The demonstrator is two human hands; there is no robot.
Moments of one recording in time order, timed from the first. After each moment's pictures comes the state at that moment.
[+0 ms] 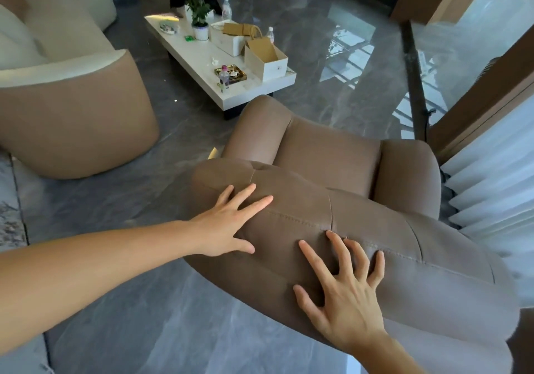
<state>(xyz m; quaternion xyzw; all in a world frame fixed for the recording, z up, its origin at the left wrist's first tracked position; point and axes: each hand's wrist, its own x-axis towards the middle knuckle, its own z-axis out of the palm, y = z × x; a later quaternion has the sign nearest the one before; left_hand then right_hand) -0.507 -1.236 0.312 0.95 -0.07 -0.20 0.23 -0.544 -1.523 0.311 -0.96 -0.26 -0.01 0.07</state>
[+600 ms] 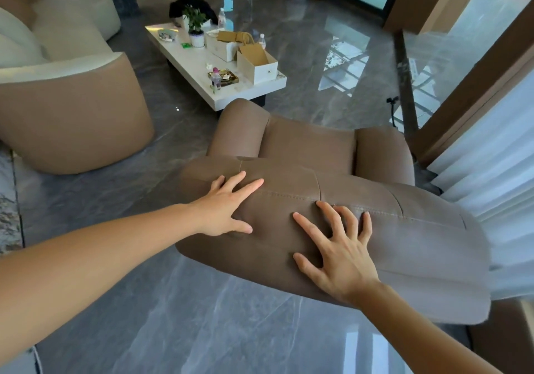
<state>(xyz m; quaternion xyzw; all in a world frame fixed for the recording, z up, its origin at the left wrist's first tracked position) -0.529 -1.337 0.317 0.95 0.00 -0.20 0.23 -0.528 -1.627 0.317 -0.95 -0.32 -0.02 0.05</state>
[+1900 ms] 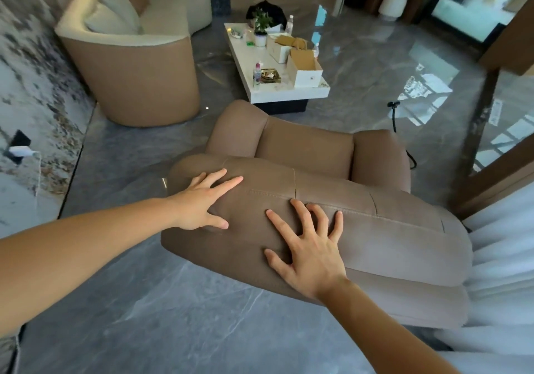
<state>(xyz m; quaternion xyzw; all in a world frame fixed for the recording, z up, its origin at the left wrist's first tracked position) -0.537 -1.578 0.324 0.94 0.20 -0.16 0.25 -0.435 -1.845 0.313 -0.87 -0.49 -0.03 0.07</state>
